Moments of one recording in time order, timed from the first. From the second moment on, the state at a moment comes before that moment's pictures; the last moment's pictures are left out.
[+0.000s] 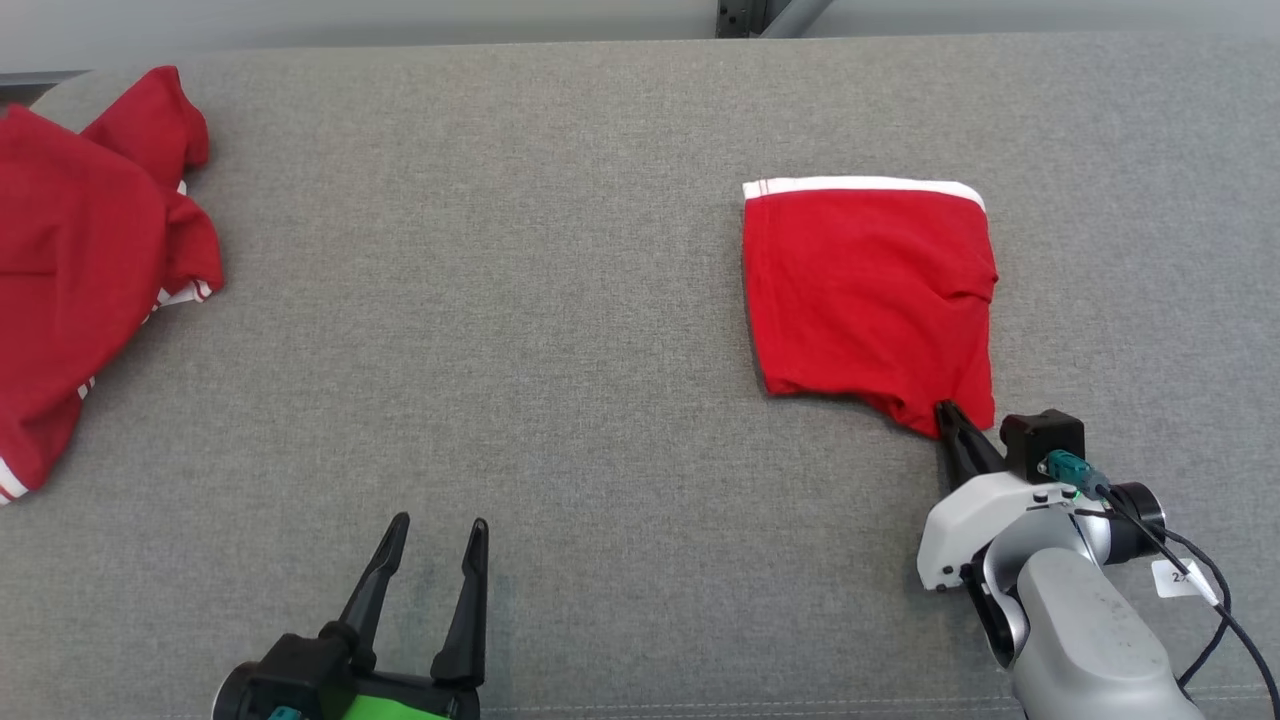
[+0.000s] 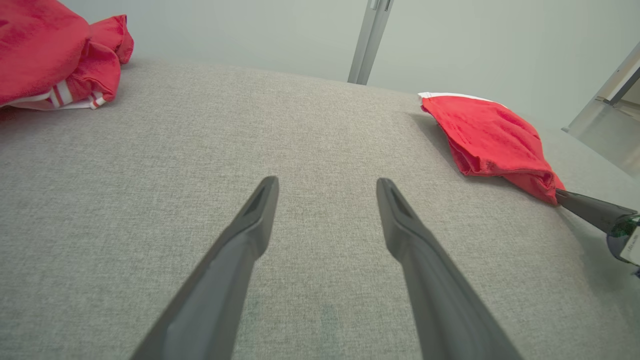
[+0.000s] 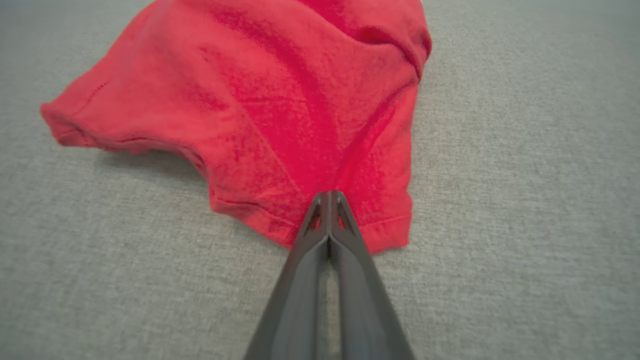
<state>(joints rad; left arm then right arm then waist) 0.09 0.08 -0.21 0.07 -0.29 -0.12 -0.26 -0.44 -0.05 0.02 0.84 0.02 0.13 -0.27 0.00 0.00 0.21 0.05</state>
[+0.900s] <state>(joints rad) 0.22 0.06 -0.03 0.08 -0.26 -0.11 -0.26 0.05 -0.09 -0.01 0.17 0.03 0.13 -0.26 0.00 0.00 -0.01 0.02</state>
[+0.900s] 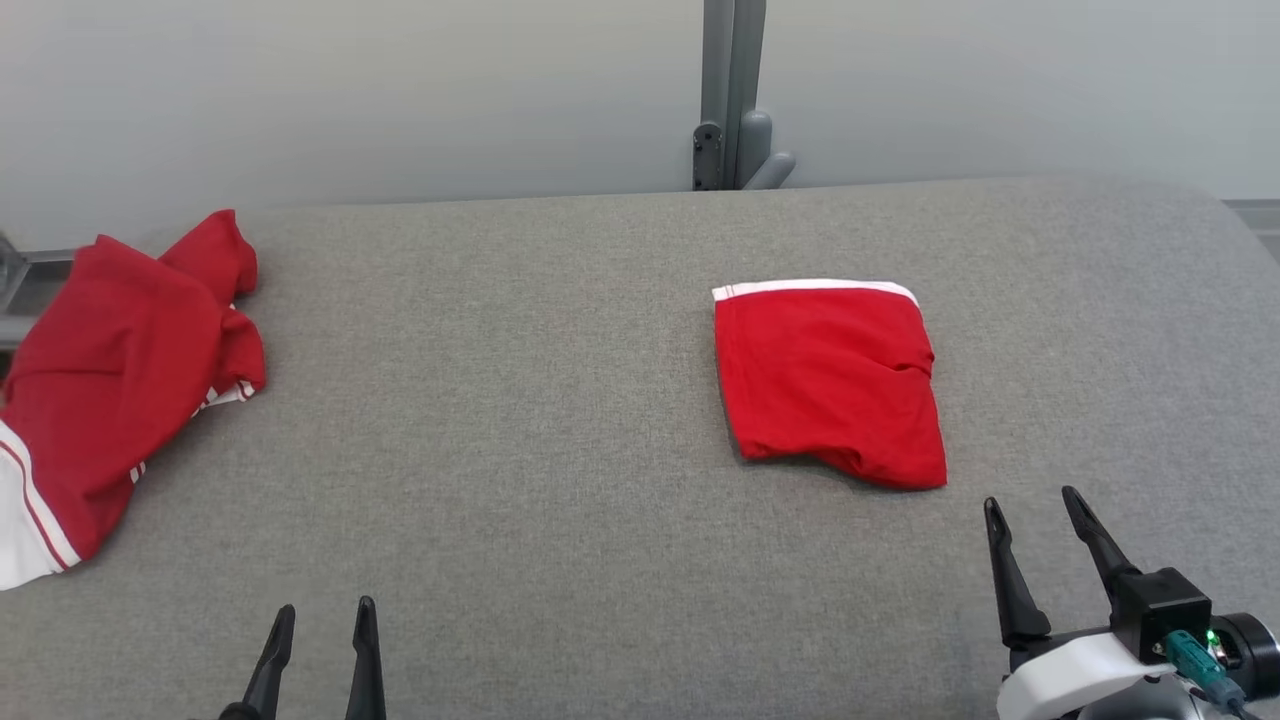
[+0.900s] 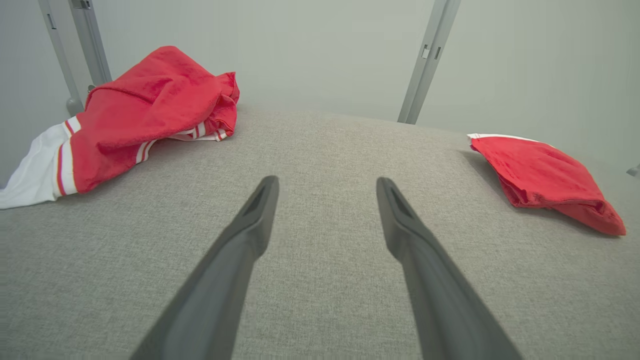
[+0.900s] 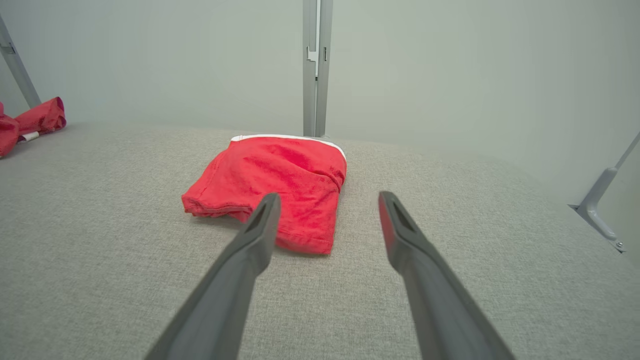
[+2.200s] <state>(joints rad) 0.05 0.06 -0.06 0.18 -0.27 -0.13 -0.26 -0.35 -0.12 -0.10 0.31 0.24 0.13 0.25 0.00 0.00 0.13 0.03</state>
